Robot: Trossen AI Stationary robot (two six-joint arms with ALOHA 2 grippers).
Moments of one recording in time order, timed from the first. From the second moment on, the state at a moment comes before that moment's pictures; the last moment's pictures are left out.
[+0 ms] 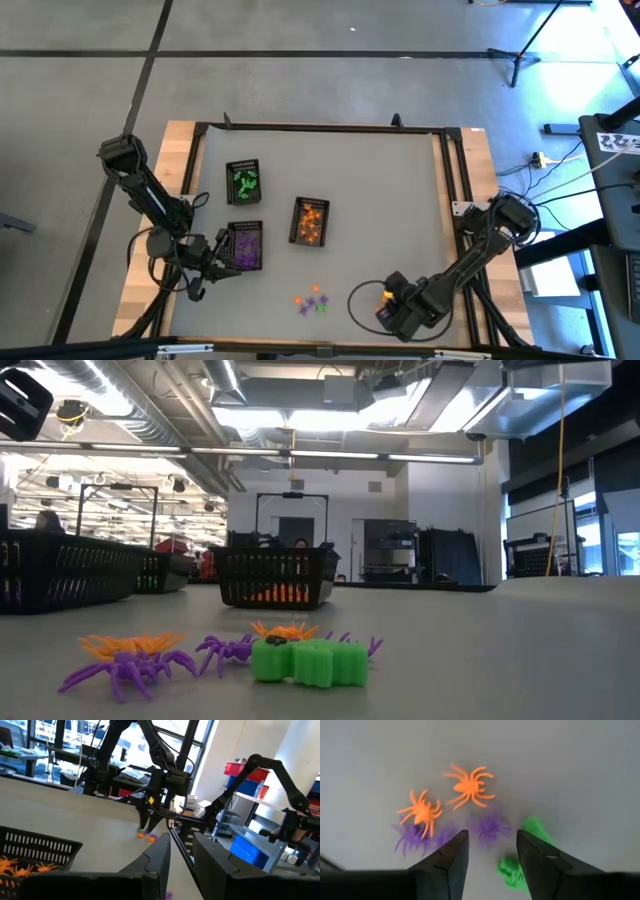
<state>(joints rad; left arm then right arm) -1.10 1.21 0.11 1.25 -0.93 -0.21 0.84 1.84 1.16 -0.74 0.06 1.78</state>
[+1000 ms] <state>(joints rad) -1.10 1.21 0.11 1.24 -0.95 -0.21 0.84 1.81 1.16 -0.78 0.15 1.80</state>
